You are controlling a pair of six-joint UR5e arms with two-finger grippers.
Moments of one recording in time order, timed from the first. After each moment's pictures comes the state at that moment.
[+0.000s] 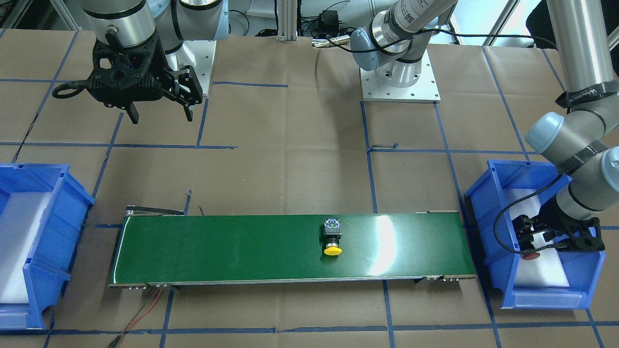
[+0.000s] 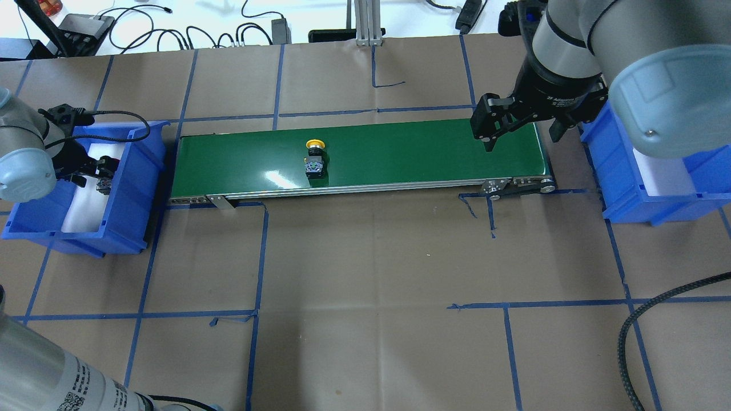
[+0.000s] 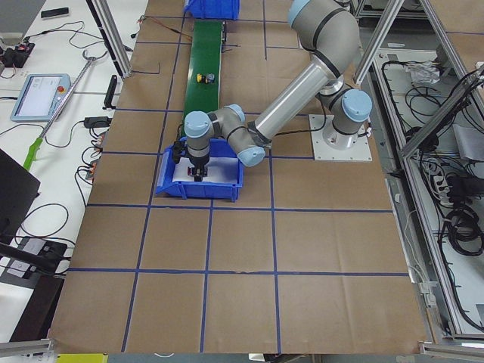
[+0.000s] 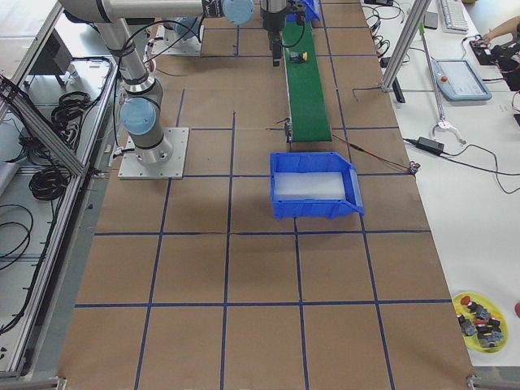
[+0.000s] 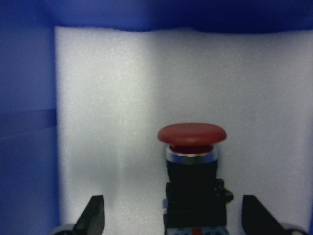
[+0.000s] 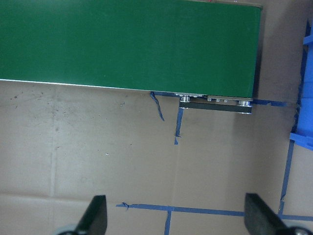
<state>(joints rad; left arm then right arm) -1.00 -2.06 -1.75 -0.82 1.56 0.59 1.65 -1.62 1.64 -1.66 -1.59 -0.02</state>
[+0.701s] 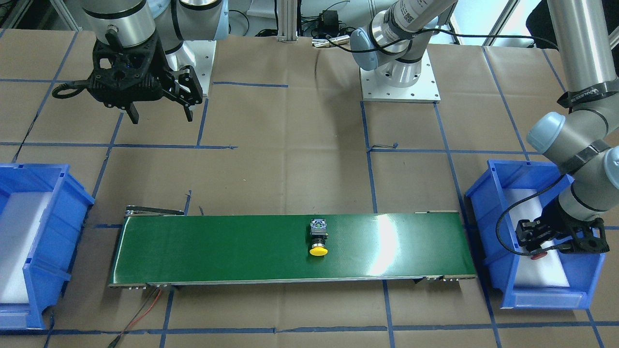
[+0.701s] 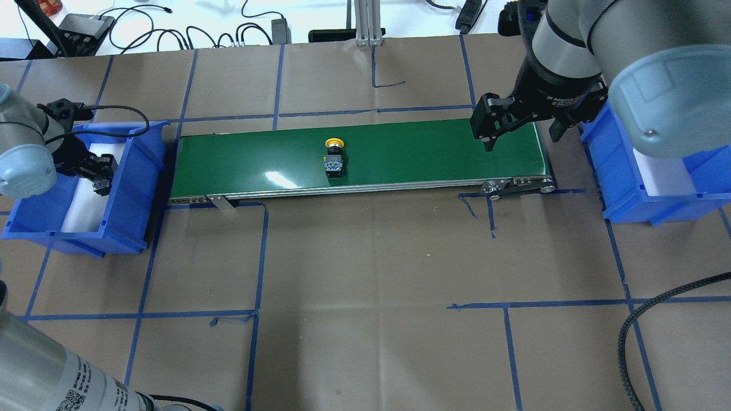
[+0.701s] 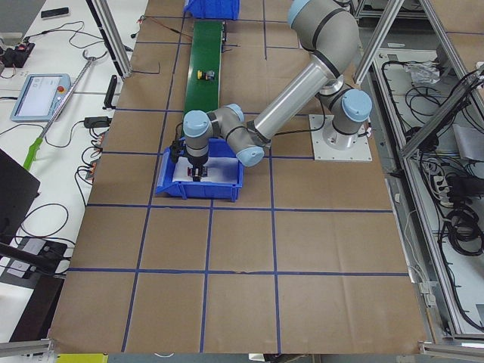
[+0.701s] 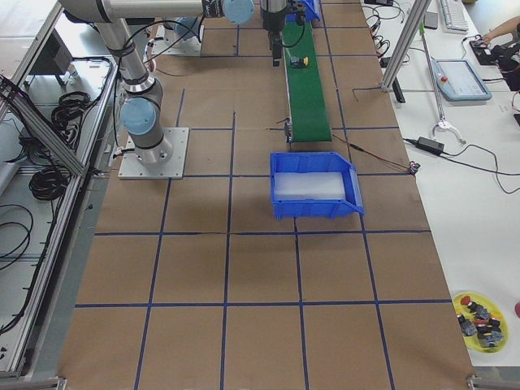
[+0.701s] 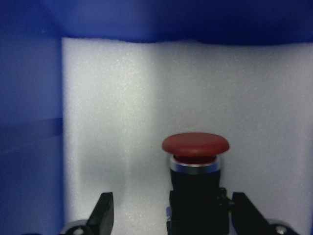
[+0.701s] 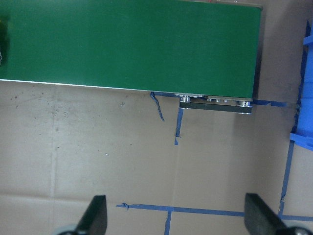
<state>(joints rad) -1.01 -2.06 -1.74 -0.82 1.55 0.58 1.65 -1.62 1.64 -1.66 -1.59 -0.02</state>
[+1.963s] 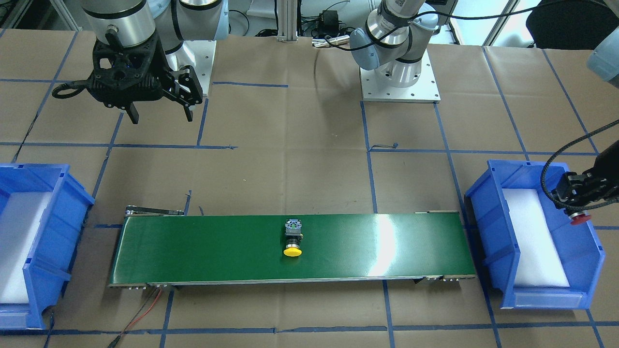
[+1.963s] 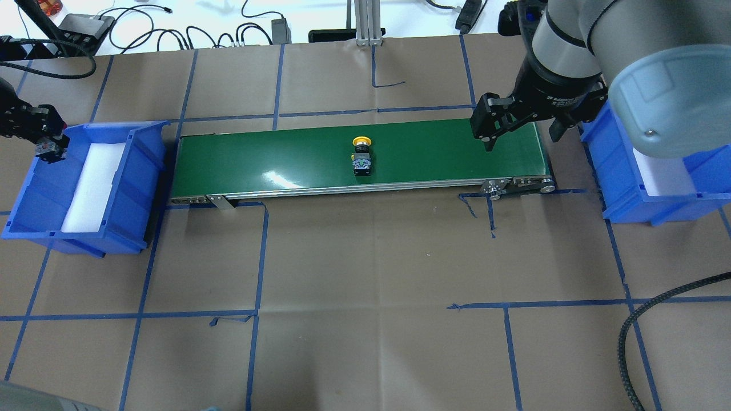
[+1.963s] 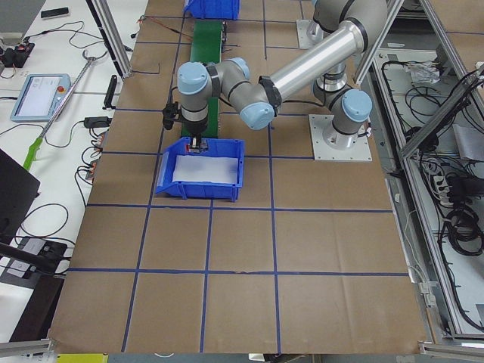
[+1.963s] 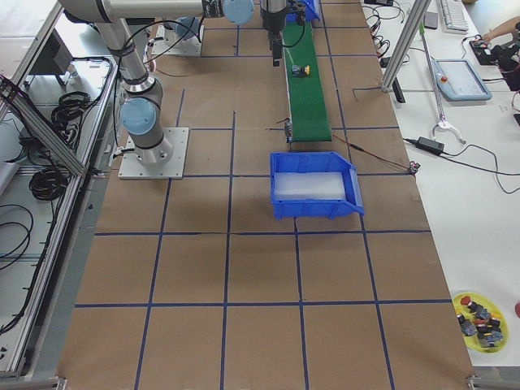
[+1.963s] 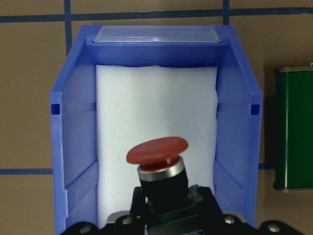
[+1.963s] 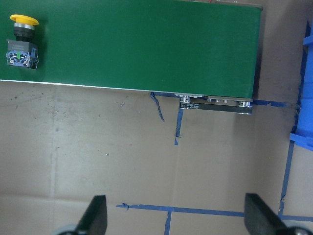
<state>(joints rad) -1.02 -1.83 -1.54 -1.30 1.53 0.59 1.65 -1.62 1.64 -1.66 -1.59 -0.02</state>
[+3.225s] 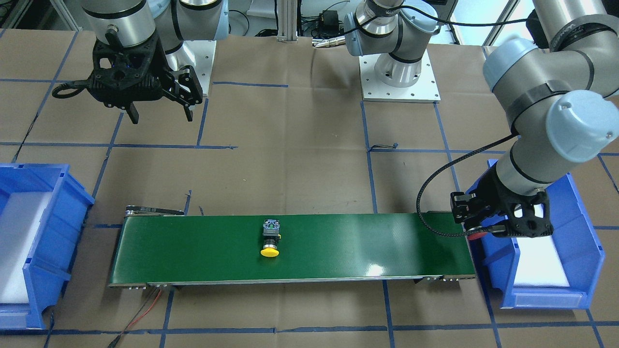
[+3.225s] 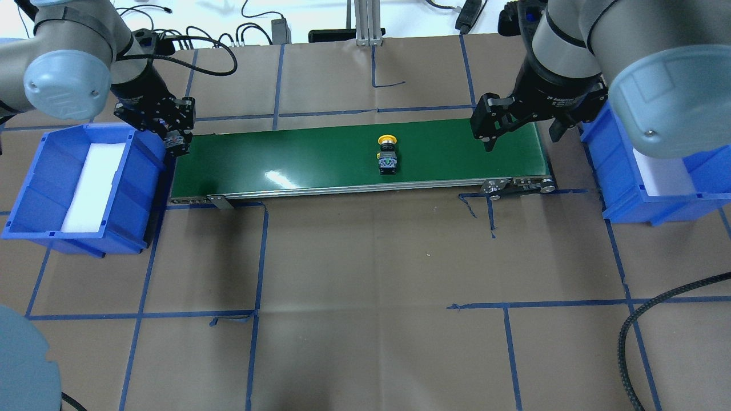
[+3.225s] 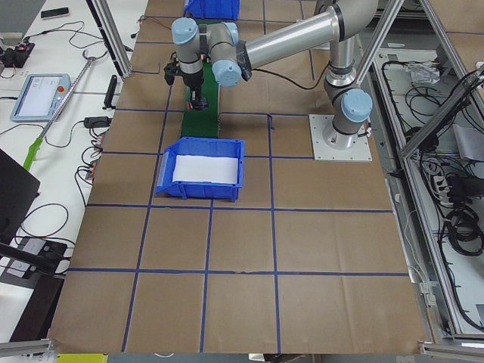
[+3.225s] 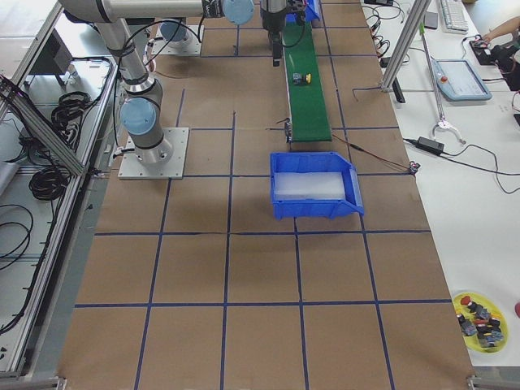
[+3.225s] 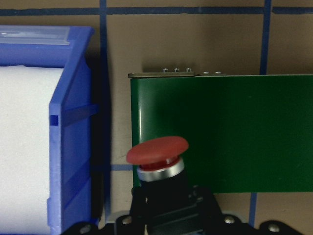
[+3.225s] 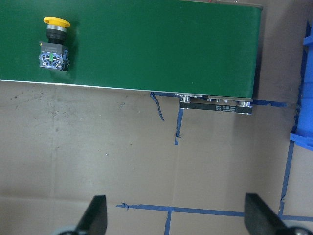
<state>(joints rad) -1.38 -1.91 -1.56 -1.27 1.60 0.19 1.65 -1.61 1.64 -1.66 -1.59 -0.02</state>
